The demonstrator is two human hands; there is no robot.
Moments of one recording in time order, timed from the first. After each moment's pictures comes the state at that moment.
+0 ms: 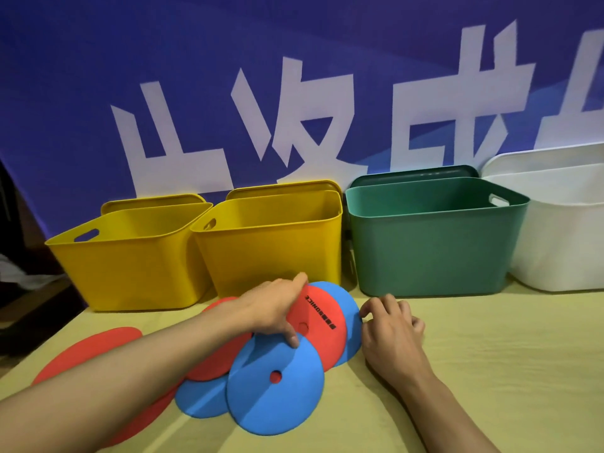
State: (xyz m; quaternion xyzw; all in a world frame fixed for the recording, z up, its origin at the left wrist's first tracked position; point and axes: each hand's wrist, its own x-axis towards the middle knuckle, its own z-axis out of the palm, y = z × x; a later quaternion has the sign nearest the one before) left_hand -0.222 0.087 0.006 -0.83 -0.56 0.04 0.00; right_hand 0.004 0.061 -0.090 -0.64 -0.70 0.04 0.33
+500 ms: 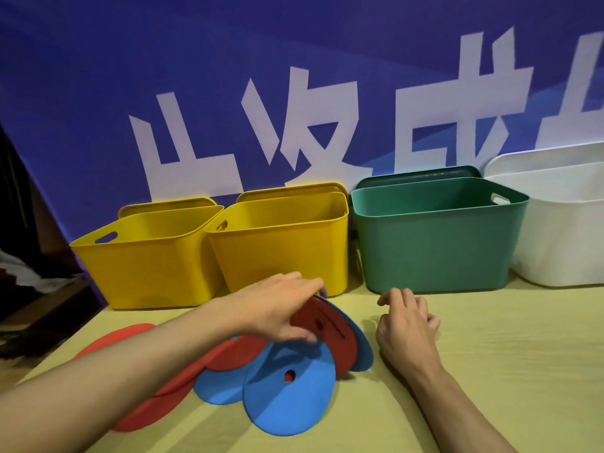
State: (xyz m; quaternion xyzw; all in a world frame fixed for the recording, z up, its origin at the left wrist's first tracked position) left_hand -0.232 0.041 0.035 -0.92 -0.38 0.00 0.07; right_hand 0.010 0.054 -0.085 -0.66 -0.66 0.03 0.37
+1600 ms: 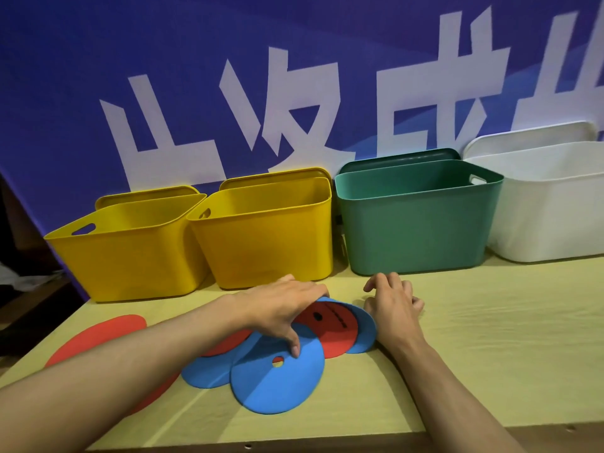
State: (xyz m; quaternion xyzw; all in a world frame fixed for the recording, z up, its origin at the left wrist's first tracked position) left_hand -0.203 0.055 0.003 -0.92 -0.38 0.09 0.00; right_hand 0.016 0.059 -0.088 -0.69 -0.64 0.07 0.33
